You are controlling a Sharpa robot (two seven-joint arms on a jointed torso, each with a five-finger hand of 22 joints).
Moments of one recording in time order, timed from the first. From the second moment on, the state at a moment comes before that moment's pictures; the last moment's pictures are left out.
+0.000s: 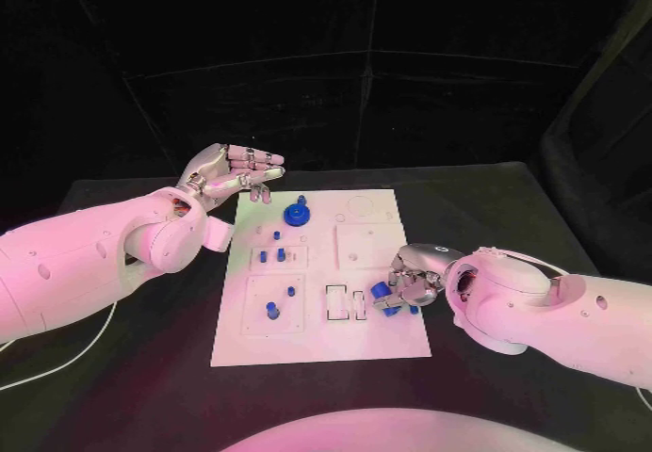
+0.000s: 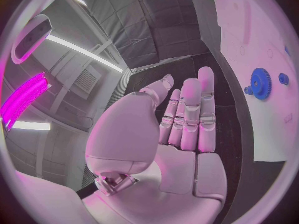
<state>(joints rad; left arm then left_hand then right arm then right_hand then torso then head) 1.24 -0.79 -0.08 1.37 -0.21 -0.18 0.43 1.36 -0.10 0.37 -0.01 0.06 0.98 0.20 0.10 0.07 1.02 0.12 0.24 0.07 1.23 0.03 1.01 0.50 0.18 1.15 0.13 0.64 0.70 1.01 -0.99 -0.02 1.86 -1.52 -0.17 -0.55 1.21 -0.06 -0.17 0.29 0.24 0.98 0.09 0.39 0.23 1.32 0.01 1.04 1.04 1.47 -0.05 1.36 1.20 0.08 1.40 0.05 1.41 1.25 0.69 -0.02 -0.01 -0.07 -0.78</state>
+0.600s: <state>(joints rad) 1.24 -0.79 -0.08 1.37 -0.21 -0.18 0.43 1.36 -0.10 0.37 -0.01 0.06 0.98 0.20 0.10 0.07 1.02 0.12 0.24 0.07 1.23 0.03 1.01 0.50 0.18 1.15 0.13 0.64 0.70 1.00 -1.05 -0.03 1.93 -1.41 -0.25 -0.55 1.28 0.00 -0.16 0.28 0.39 0.97 0.08 0.41 0.26 1.33 0.00 1.04 1.06 1.47 -0.06 1.37 1.21 0.08 1.40 0.05 1.42 1.26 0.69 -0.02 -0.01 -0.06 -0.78</state>
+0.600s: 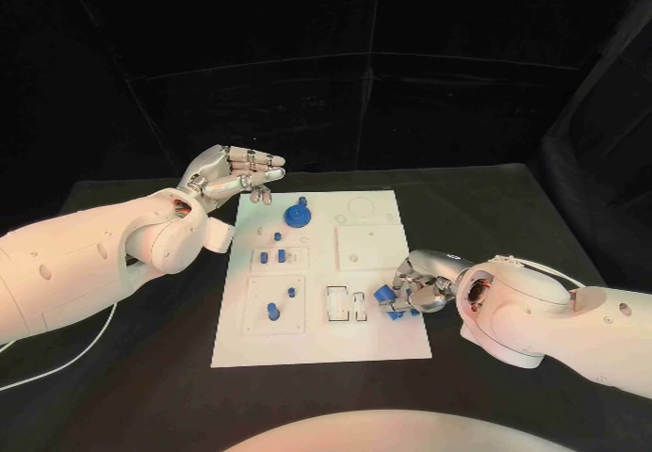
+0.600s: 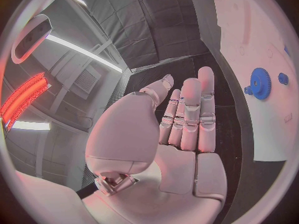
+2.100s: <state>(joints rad) 1.24 -0.79 -0.08 1.38 -0.21 -0.17 0.42 1.36 -0.10 0.37 -0.01 0.06 0.98 0.20 0.10 0.07 1.02 0.13 0.25 0.07 1.23 0.03 1.01 0.50 0.18 1.15 0.13 0.64 0.70 1.00 -0.87 -0.03 1.87 -1.30 -0.33 -0.56 1.08 -0.07 -0.26 0.30 0.05 0.97 0.08 0.42 0.32 1.29 0.00 0.88 0.97 1.46 -0.07 1.37 1.20 0.08 1.40 0.04 1.42 1.25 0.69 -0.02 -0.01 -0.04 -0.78</state>
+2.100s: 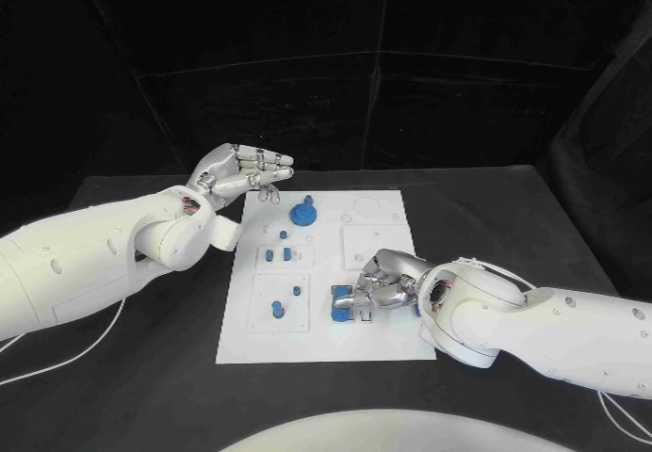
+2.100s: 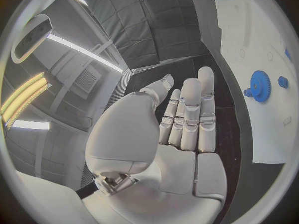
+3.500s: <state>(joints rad) 1.24 -0.79 -0.08 1.37 -0.21 -0.17 0.42 1.36 -0.10 0.37 -0.01 0.06 0.98 0.20 0.10 0.07 1.02 0.13 0.25 0.07 1.23 0.03 1.01 0.50 0.18 1.15 0.13 0.64 0.70 1.02 -1.11 -0.03 1.94 -1.36 -0.35 -0.47 1.31 0.01 -0.19 0.24 0.18 0.93 0.09 0.38 0.34 1.30 0.01 0.84 0.96 1.47 -0.06 1.37 1.23 0.08 1.40 0.04 1.41 1.26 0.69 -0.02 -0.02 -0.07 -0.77</state>
